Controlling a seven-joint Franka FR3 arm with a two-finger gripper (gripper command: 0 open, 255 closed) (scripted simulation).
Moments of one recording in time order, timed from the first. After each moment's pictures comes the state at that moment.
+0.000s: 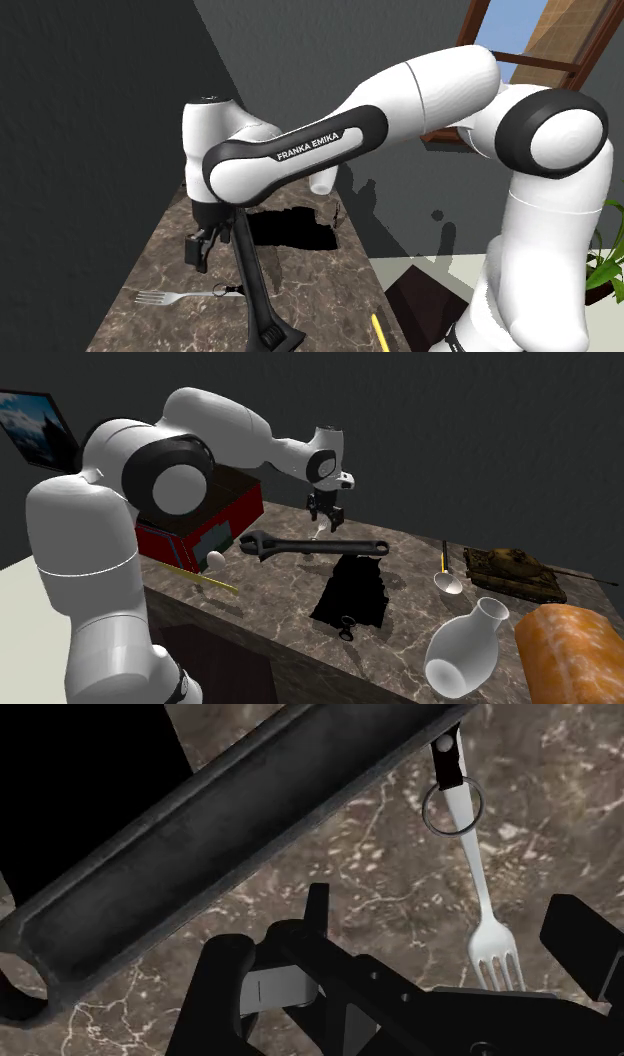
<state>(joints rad) 0.40 0.26 0.31 -1.82 -0.04 2.08 0.09</state>
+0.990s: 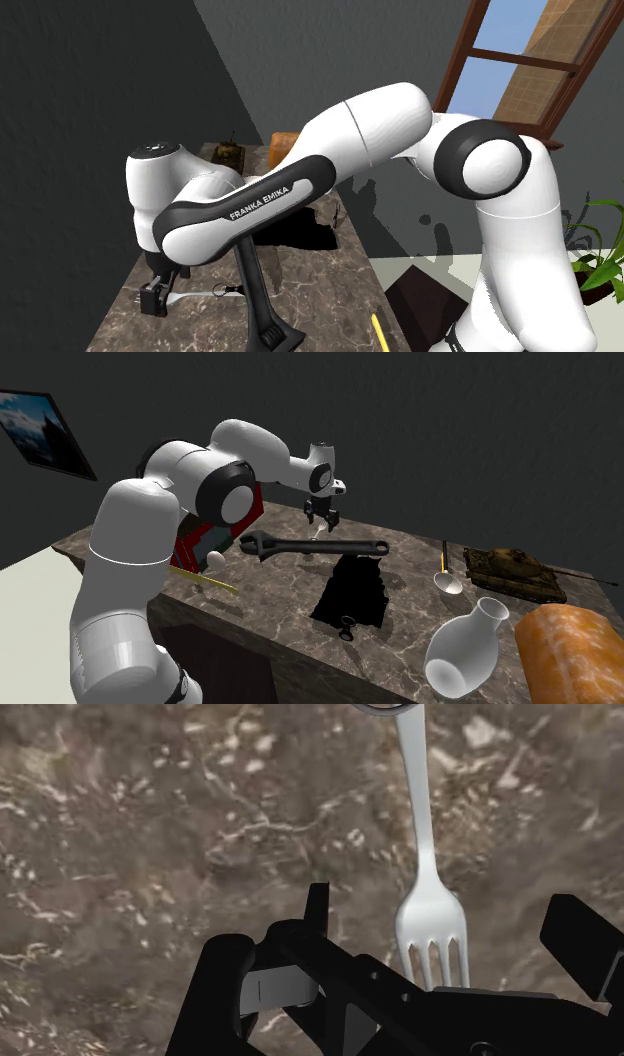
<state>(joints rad) 0.51 0.53 0.32 -1.62 -0.17 2.16 0.10</state>
